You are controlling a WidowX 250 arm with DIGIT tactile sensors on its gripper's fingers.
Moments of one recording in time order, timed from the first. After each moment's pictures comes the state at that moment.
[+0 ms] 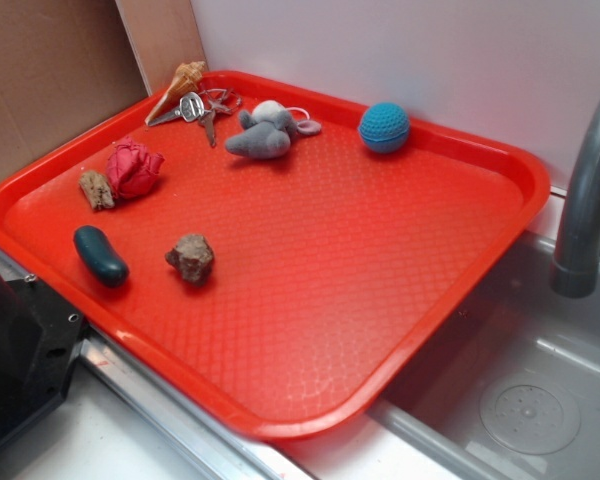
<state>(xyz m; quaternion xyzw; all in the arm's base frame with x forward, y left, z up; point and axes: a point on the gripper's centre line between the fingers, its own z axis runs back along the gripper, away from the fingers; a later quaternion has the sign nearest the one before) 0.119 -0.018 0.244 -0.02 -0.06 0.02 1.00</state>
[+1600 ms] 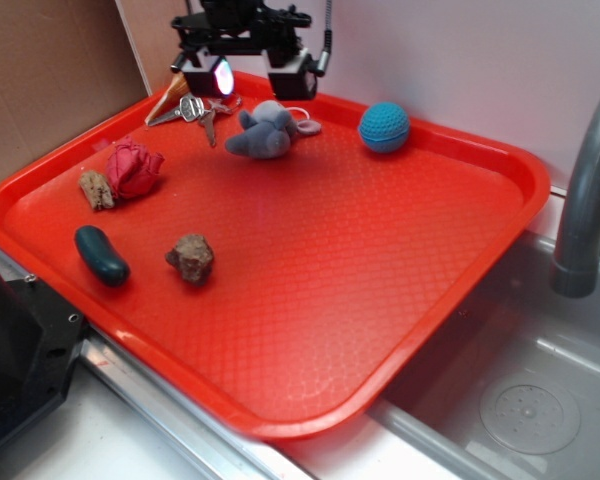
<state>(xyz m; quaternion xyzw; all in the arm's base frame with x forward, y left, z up) 0.303 0.034 0.071 0.02 -0.09 0.24 0.97</state>
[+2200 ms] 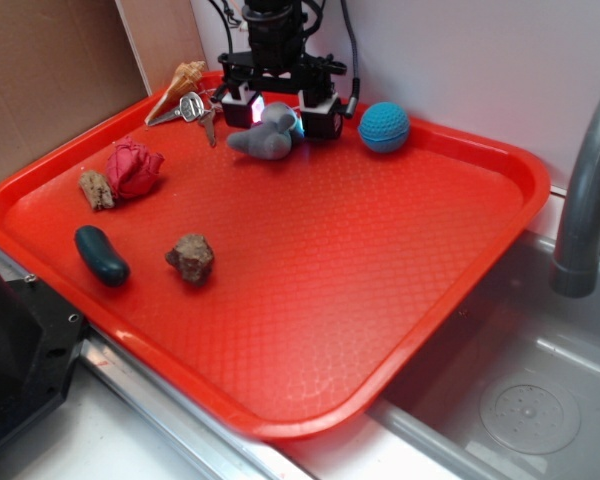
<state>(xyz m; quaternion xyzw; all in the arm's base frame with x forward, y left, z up) 0.320 0.043 0.023 0.03 -0.02 0.24 0.97</state>
